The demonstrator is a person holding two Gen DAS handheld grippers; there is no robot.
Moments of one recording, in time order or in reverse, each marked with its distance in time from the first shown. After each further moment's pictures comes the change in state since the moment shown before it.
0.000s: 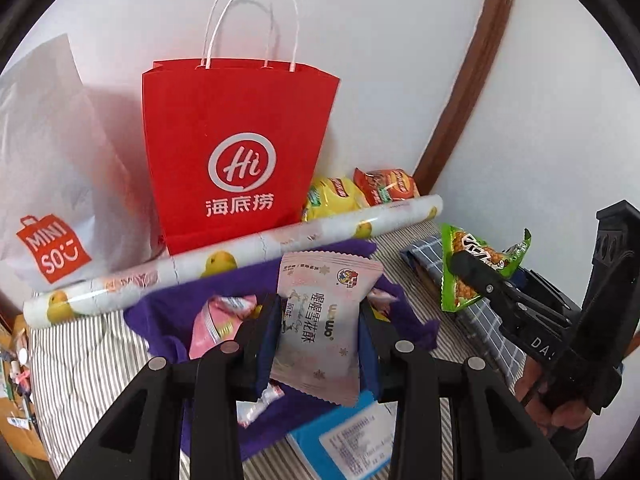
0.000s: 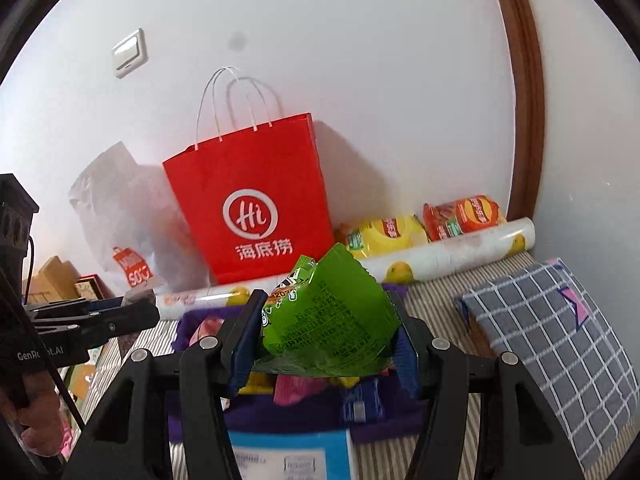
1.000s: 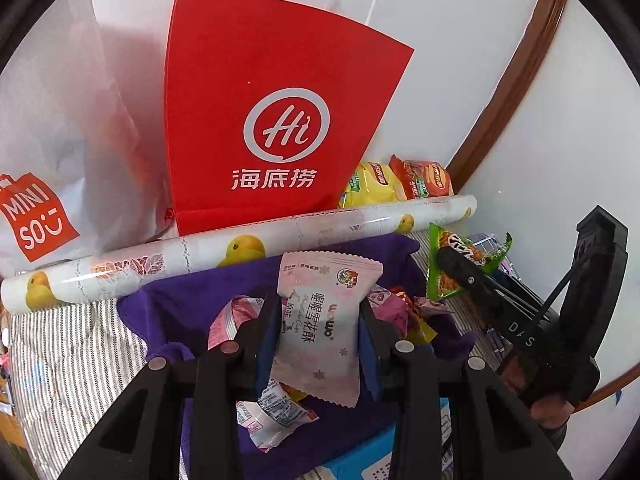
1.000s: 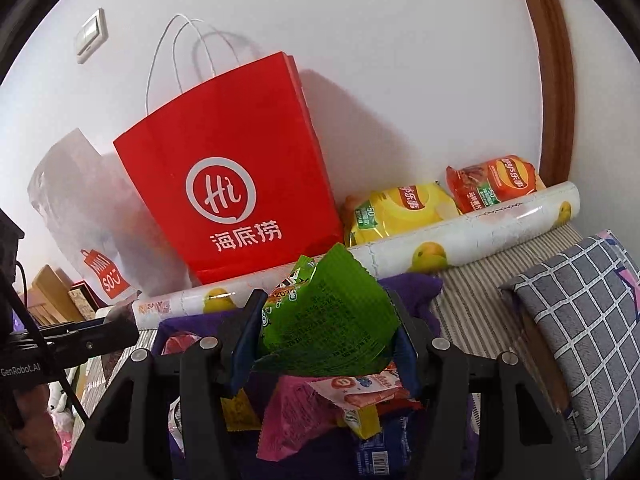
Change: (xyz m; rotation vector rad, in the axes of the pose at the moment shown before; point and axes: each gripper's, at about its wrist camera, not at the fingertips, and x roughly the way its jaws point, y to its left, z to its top) left arm 0.058 0.049 0.000 -0.098 0.064 0.009; right arm 0.100 -0.012 -0.007 0.066 0.076 0.040
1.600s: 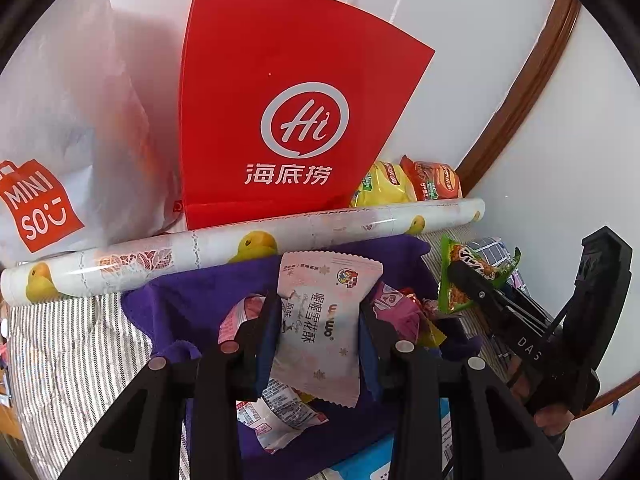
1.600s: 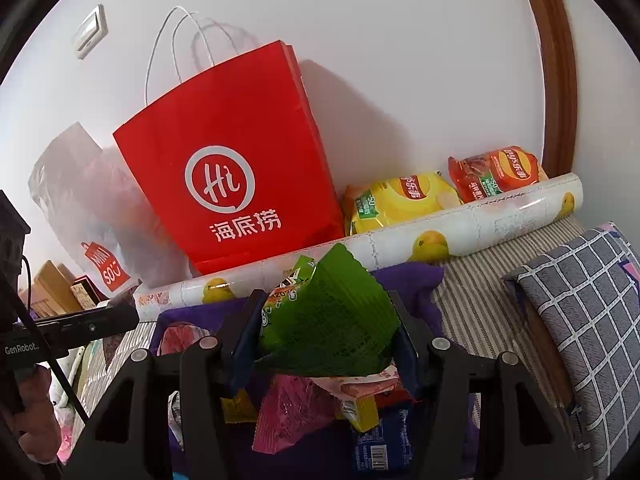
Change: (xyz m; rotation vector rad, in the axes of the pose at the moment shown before) left arm 0.005 0.010 0.001 -0.035 0.012 0.011; right arm 0.004 -0.002 -0.006 0.001 0.024 0.012
